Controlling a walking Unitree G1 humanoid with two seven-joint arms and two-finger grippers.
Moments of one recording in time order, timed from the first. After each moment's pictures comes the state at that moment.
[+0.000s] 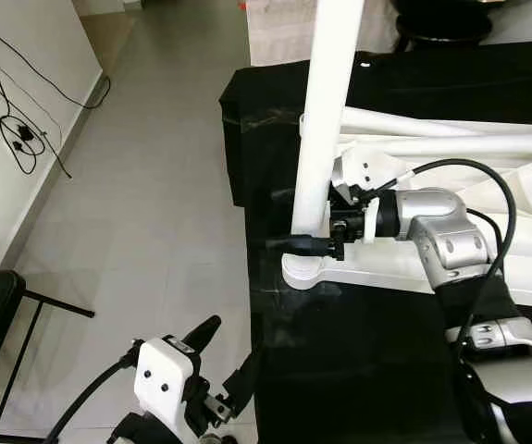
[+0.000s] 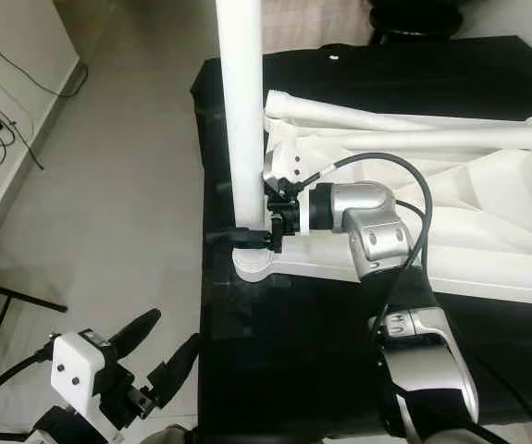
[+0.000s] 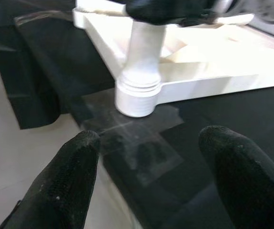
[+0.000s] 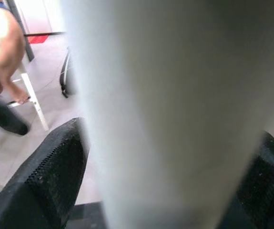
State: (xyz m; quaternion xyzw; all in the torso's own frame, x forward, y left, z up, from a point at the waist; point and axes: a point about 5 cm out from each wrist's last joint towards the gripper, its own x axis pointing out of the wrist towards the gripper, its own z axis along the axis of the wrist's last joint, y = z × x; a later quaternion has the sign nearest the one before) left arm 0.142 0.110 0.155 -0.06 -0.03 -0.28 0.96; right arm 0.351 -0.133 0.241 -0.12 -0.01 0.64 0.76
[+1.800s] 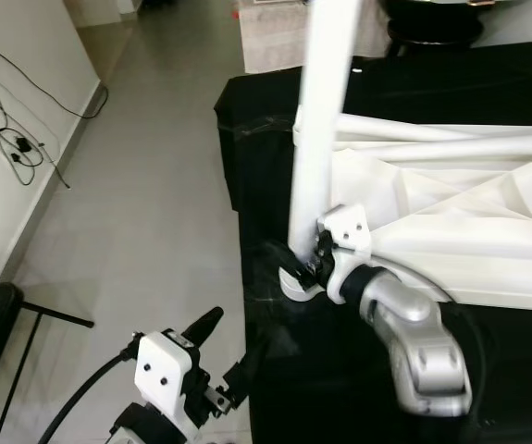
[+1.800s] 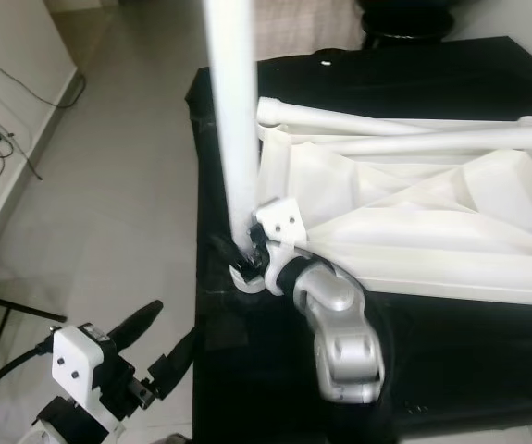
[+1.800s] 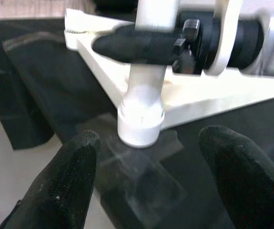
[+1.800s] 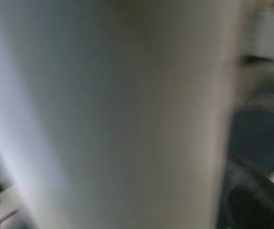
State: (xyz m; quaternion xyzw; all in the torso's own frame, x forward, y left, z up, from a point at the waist) left arm 0.154 0.112 0.159 -0.06 -0.07 -0.29 0.95; right arm 0.299 -0.104 0.216 -0.06 -0.04 0.43 0.90
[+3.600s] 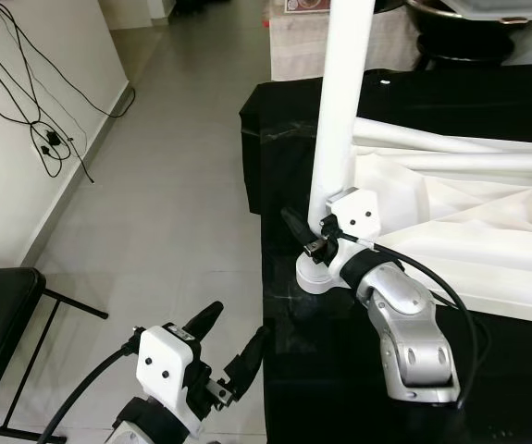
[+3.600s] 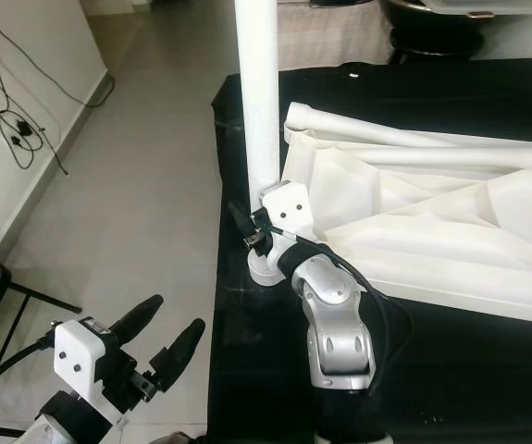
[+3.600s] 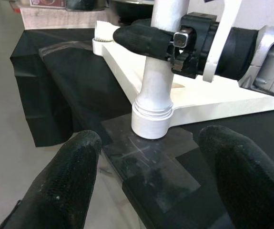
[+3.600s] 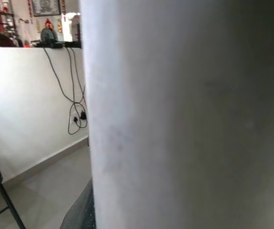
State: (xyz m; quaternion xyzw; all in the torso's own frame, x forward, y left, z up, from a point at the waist) left arm 0.156 0.111 0.160 -0.06 -0.07 -0.28 0.96; right arm 0.306 -0.111 0.195 -0.08 -0.06 0.22 0.97
